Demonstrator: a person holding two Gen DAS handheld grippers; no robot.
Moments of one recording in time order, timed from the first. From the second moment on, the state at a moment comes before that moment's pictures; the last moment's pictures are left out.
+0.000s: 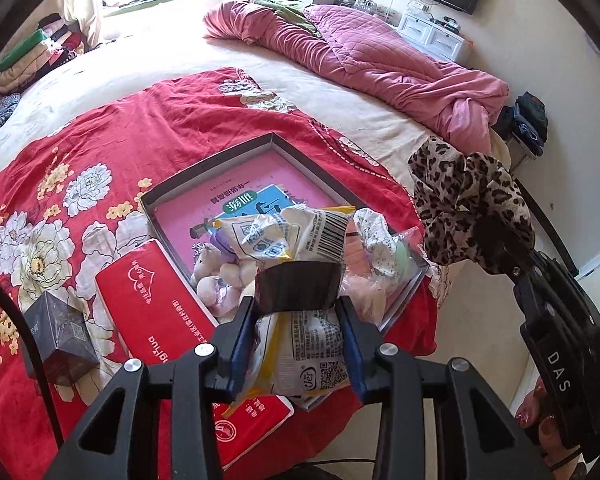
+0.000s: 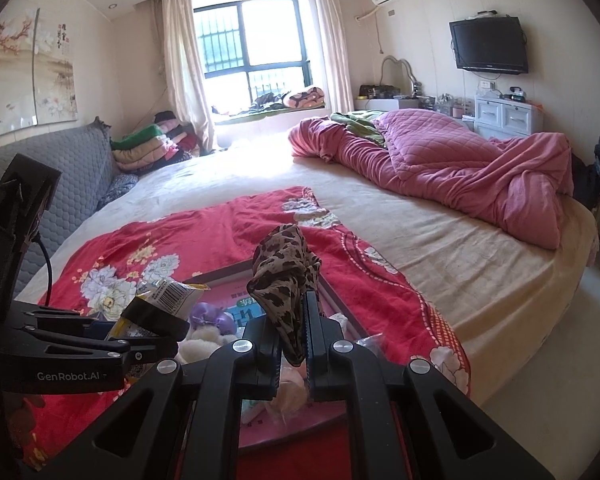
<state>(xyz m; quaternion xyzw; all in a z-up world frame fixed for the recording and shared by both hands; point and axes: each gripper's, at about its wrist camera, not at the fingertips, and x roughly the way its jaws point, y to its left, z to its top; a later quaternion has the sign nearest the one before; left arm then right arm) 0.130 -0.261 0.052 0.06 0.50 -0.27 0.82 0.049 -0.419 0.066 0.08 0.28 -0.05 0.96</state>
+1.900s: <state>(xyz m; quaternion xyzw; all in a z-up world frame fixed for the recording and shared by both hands) 0.189 -0.302 -0.002 0.10 0.55 -0.27 0.78 0.097 -0.422 -0.010 0.09 0.37 0.02 0.92</state>
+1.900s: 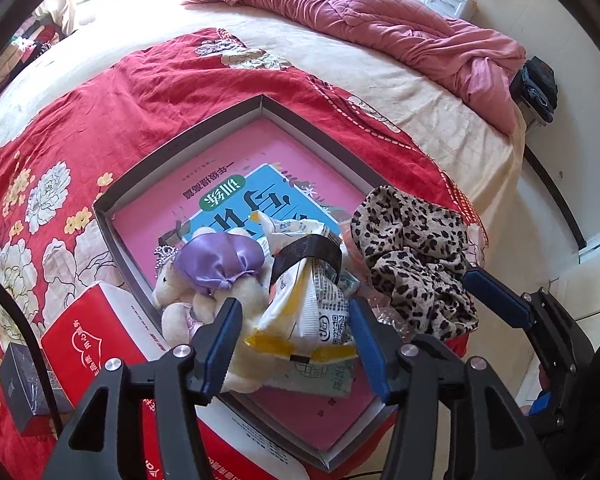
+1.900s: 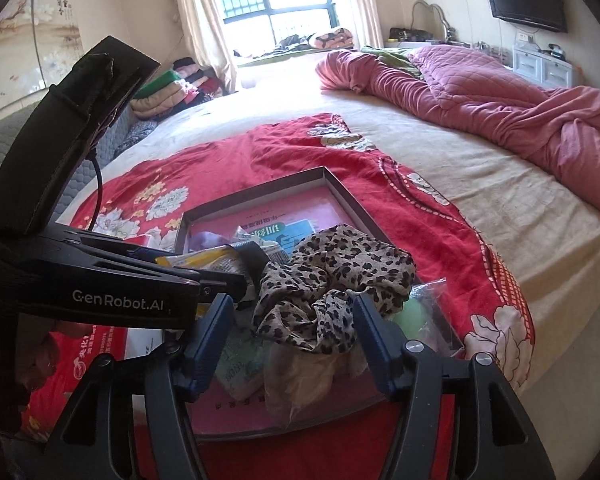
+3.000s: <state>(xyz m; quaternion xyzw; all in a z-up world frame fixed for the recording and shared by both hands) 0.074 -0.203 0.064 0.04 0.48 -0.25 0.84 0.014 -0.392 0.047 0.06 0.38 -0.11 0.92</state>
